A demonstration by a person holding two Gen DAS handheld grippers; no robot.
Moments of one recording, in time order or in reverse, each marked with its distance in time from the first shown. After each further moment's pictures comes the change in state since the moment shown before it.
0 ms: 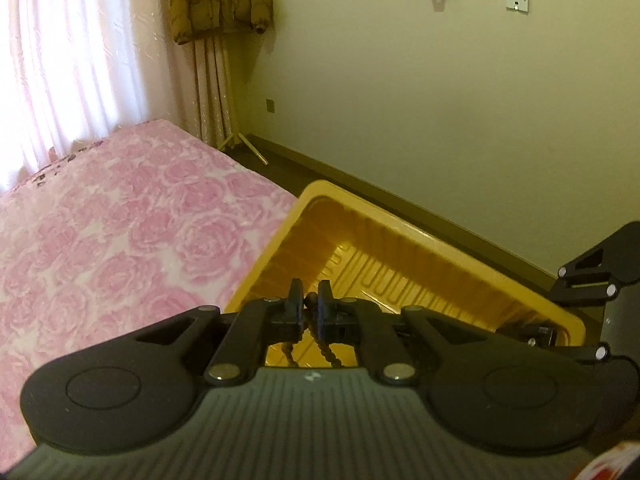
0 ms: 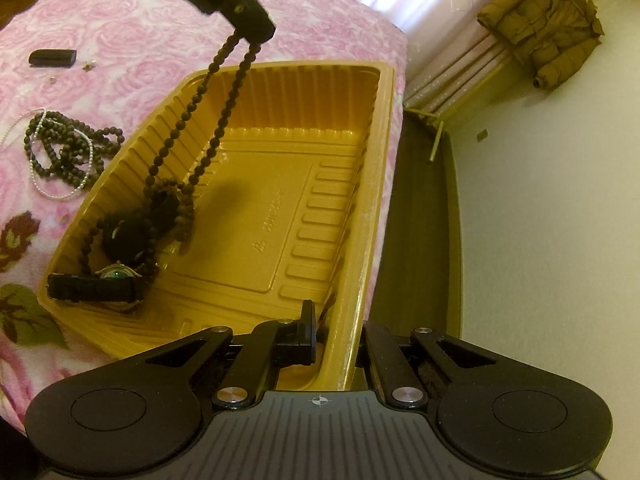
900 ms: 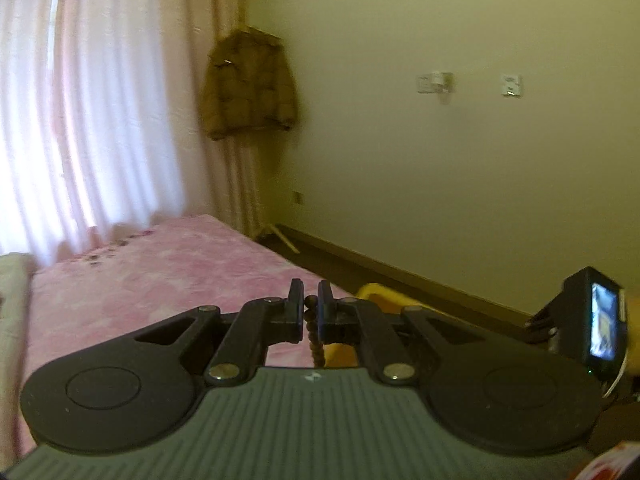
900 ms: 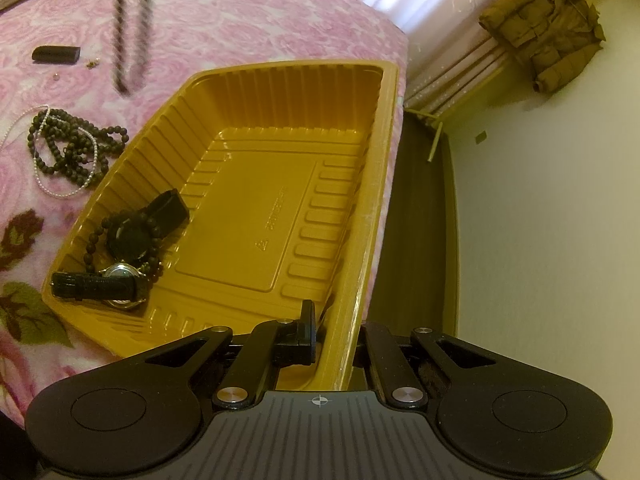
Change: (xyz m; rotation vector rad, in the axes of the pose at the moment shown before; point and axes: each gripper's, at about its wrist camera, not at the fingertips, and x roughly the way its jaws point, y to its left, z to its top) left arm -0.151 0.036 0.020 0.038 -0.270 0.055; right arm -0.004 0.005 0.001 -0.013 0.004 -0.010
